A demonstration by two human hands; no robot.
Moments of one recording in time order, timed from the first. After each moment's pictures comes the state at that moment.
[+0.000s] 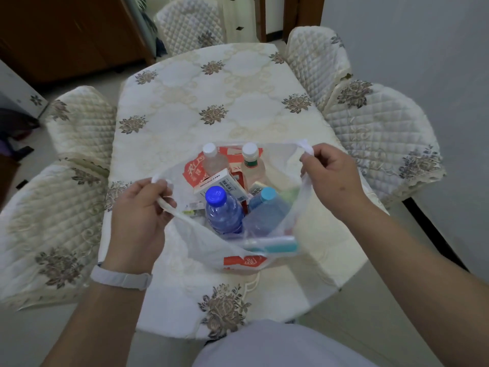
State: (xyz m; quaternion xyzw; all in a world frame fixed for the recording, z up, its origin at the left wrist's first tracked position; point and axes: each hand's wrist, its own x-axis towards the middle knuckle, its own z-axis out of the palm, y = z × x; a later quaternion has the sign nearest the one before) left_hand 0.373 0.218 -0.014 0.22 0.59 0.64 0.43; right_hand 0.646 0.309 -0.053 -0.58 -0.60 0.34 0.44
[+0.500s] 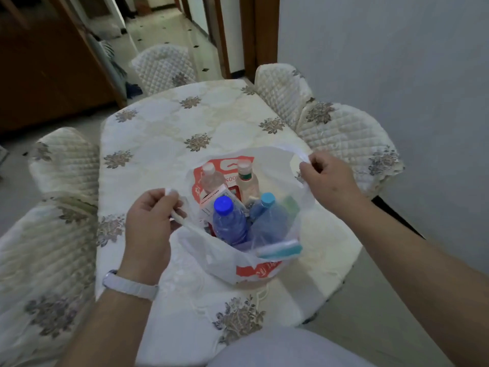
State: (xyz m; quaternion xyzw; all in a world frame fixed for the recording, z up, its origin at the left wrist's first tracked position) left_hand 0.345 0.211 -0.019 0.34 0.59 0.61 0.42; right_hand 0.635 0.273 -0.036 -0.65 -0.61 0.21 0.39
